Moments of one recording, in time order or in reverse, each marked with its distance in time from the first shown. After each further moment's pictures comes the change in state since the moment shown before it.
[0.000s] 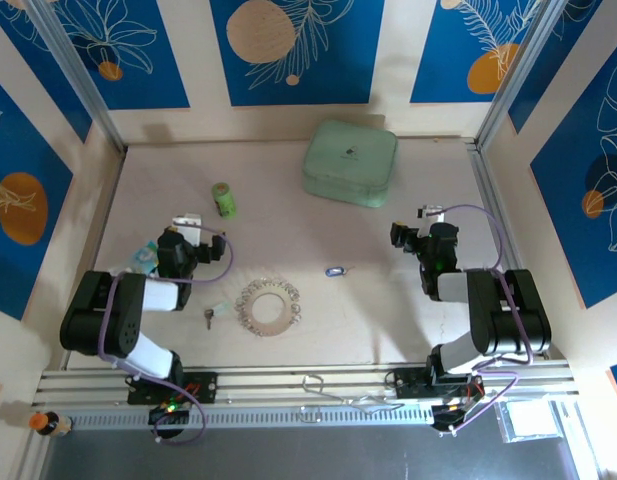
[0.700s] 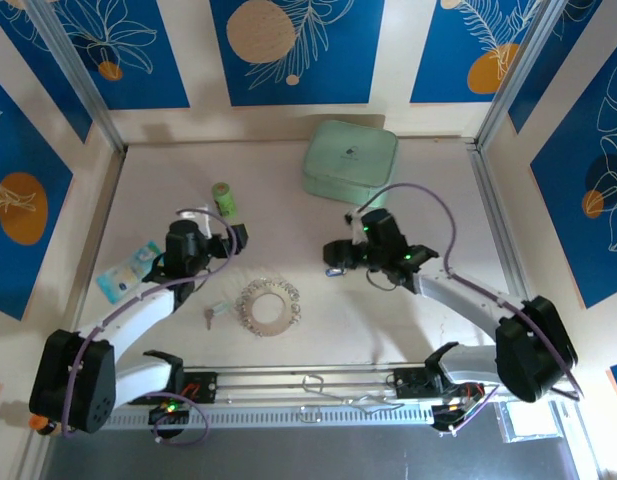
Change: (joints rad) left arm -0.257 -0.364 0.168 -0.644 0.024 -0.460; right arm 0.597 -0.174 0.386 -0.940 -0.190 0.366
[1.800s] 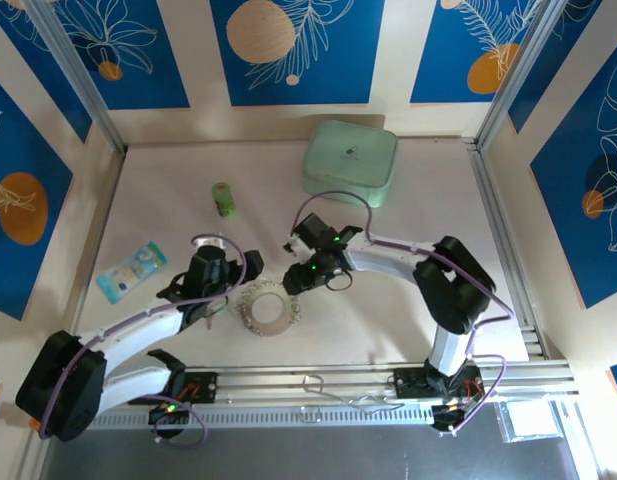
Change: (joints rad) left arm -0.196 -0.056 -0.122 -0.090 -0.109 -0.335; right arm 0.185 0.517 0.391 -0.275 -0.144 -0.162
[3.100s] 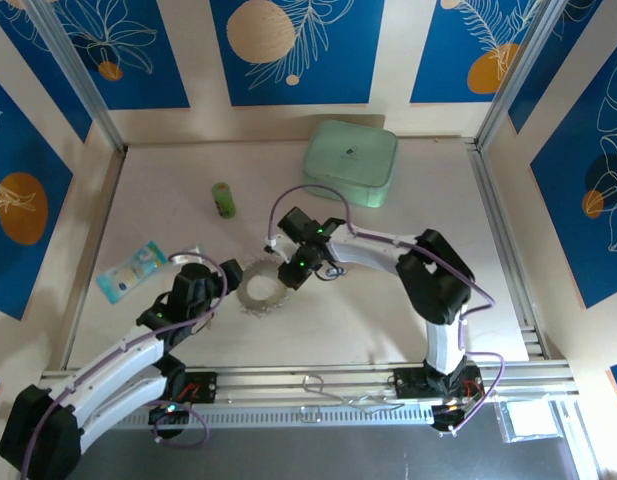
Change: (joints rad) left arm -0.001 -0.288 -0.096 -0.166 -0.163 0.001; right arm 0.019 0.060 0.134 -0.066 0.049 -0.316
